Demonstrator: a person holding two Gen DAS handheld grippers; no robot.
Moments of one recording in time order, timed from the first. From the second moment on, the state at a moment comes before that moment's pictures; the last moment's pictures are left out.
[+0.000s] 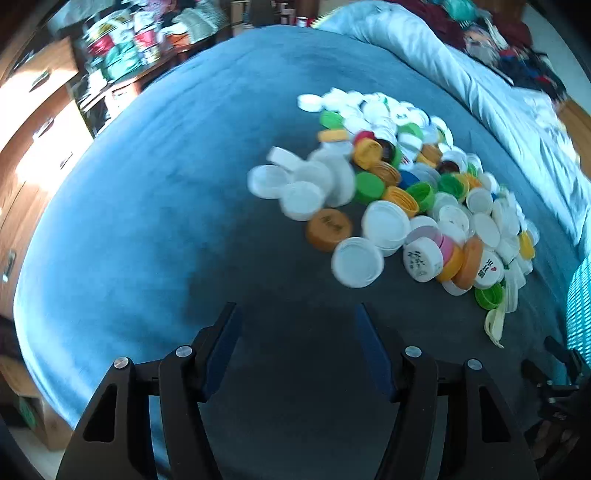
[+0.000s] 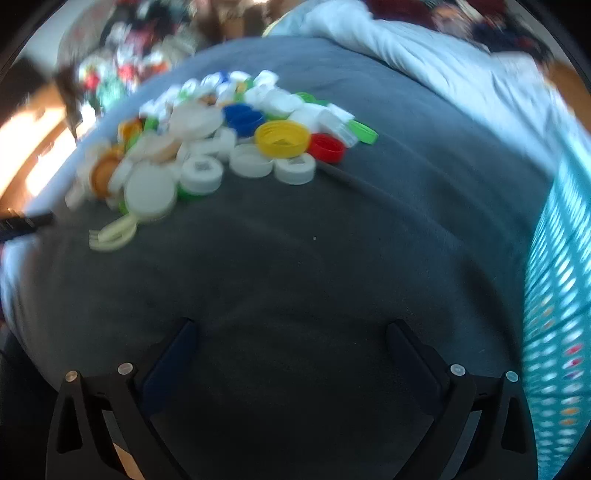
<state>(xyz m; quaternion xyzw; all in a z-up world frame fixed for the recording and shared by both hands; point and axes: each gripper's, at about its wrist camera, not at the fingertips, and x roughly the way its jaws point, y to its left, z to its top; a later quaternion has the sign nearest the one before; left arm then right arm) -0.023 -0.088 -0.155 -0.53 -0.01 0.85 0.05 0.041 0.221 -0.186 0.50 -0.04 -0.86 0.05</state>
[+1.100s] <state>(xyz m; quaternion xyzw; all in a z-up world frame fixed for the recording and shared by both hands) -0.039 -0.081 -0.143 -0.51 -0.04 0.85 0.07 -0.023 0.166 -0.169 0.47 -0.15 -0.85 0.21</state>
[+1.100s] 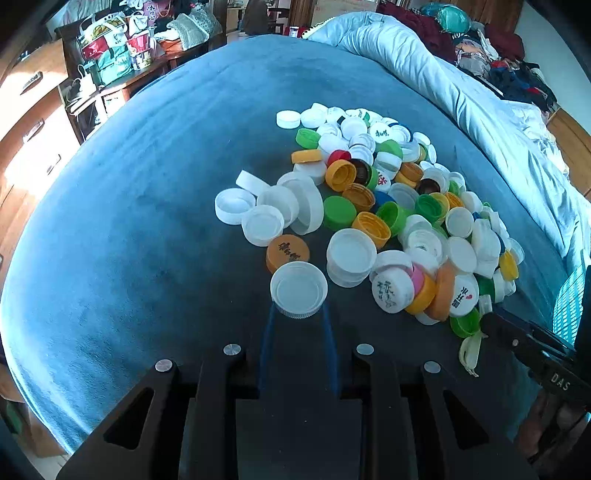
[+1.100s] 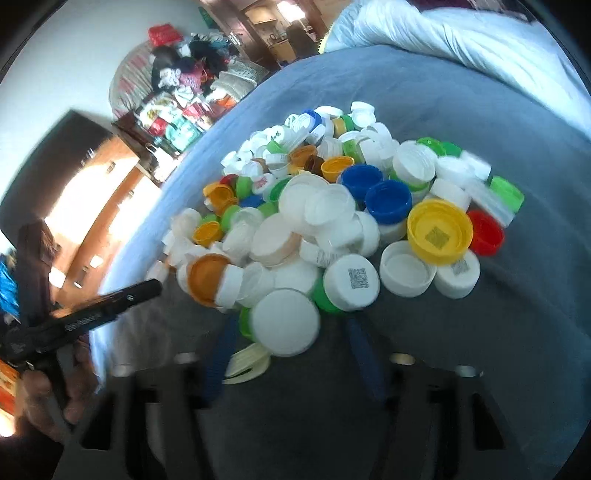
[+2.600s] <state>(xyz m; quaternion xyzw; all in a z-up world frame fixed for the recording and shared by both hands) 0.025 0.114 0.015 -0.42 0.03 0.87 0.26 0.123 0.305 0.050 0.31 -0.01 -0.94 -0.11</state>
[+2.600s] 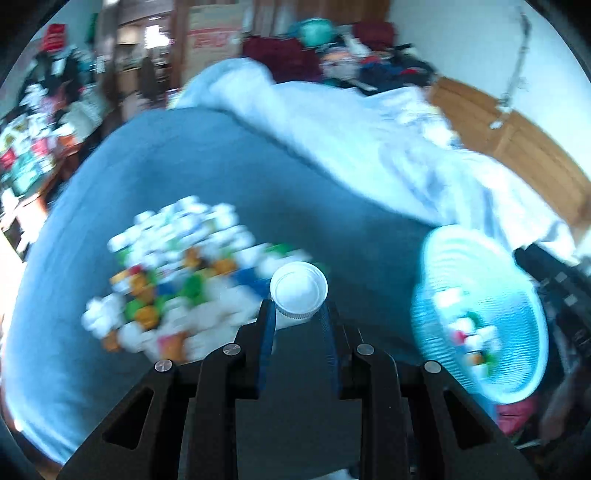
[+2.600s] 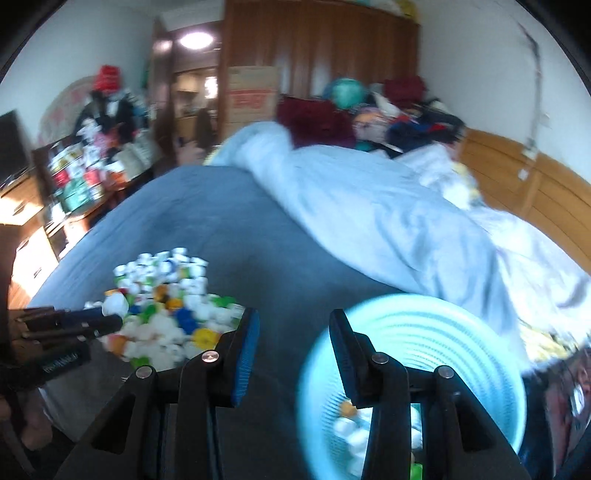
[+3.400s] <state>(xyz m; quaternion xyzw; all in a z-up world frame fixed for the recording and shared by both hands) 0.001 0.005 0.003 -0.42 -0.02 0.89 0.16 0.041 0.191 -0.112 0.41 -0.04 -0.90 0.16</state>
